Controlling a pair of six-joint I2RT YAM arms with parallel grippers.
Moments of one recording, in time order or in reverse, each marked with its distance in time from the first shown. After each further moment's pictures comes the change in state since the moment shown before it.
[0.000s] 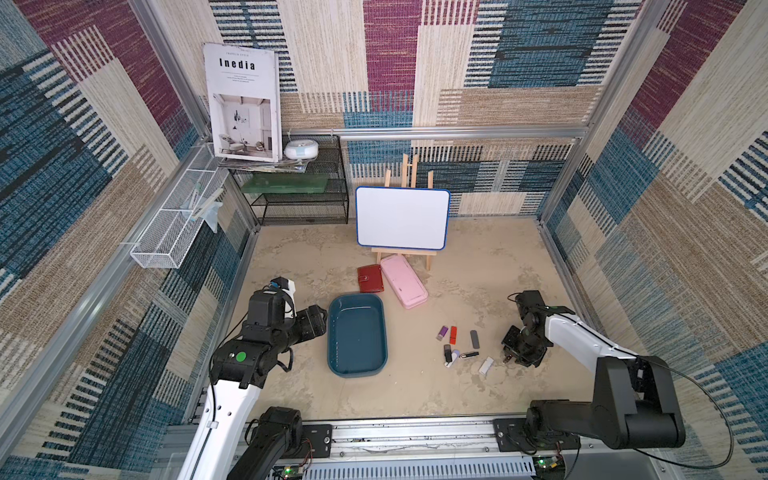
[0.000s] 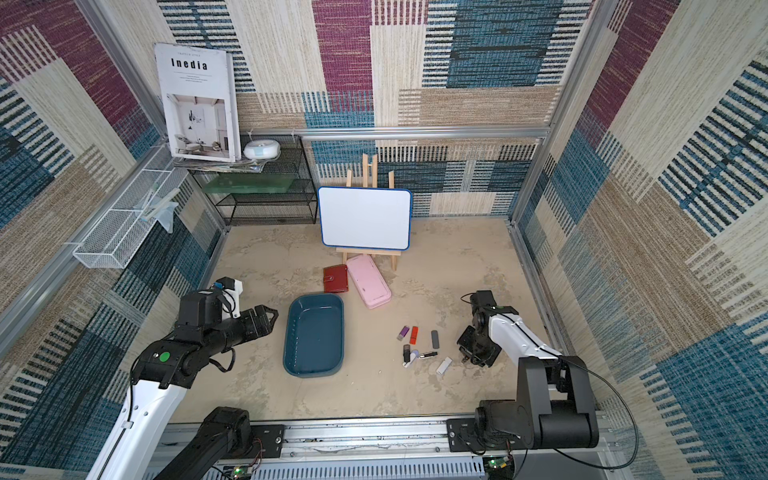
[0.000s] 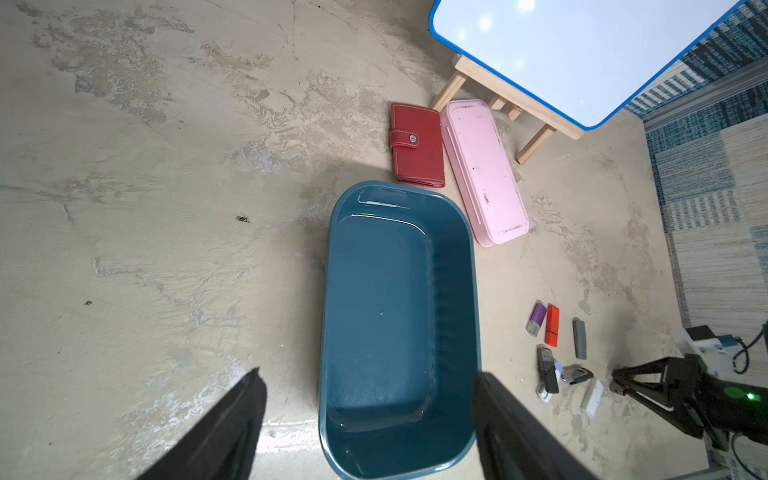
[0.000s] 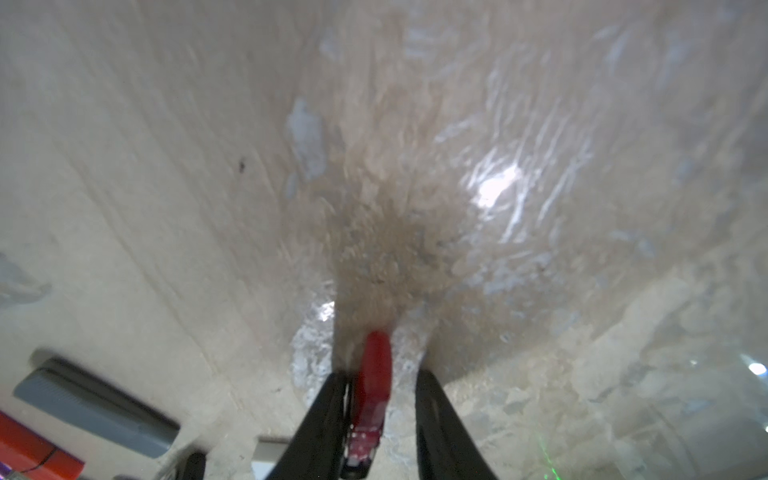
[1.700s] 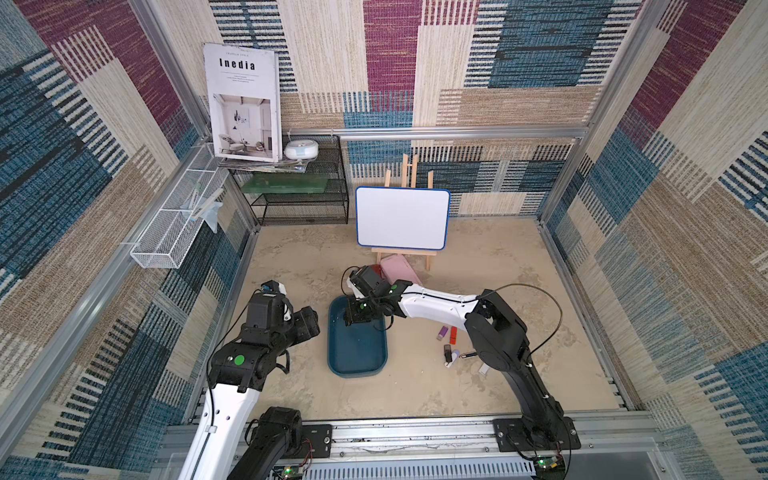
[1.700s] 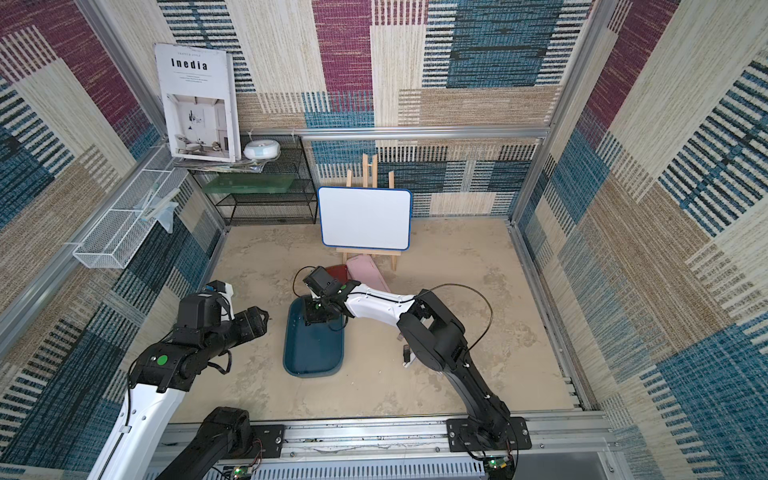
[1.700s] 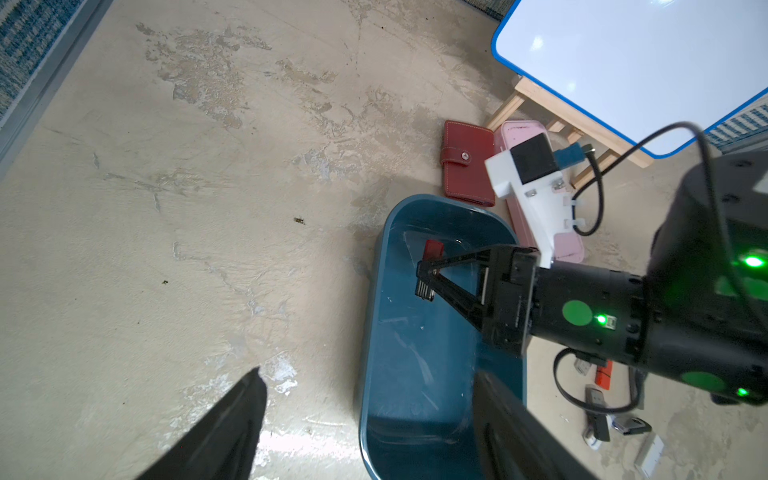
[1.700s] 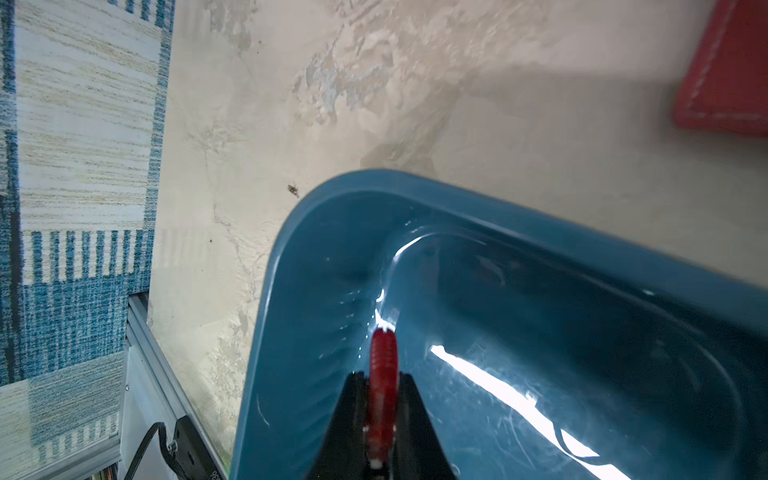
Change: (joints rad) left arm 0.000 -0.018 0.000 -0.040 -0.145 -0.030; right arm 0.932 0.898 1.085 0.442 -0.208 0.020
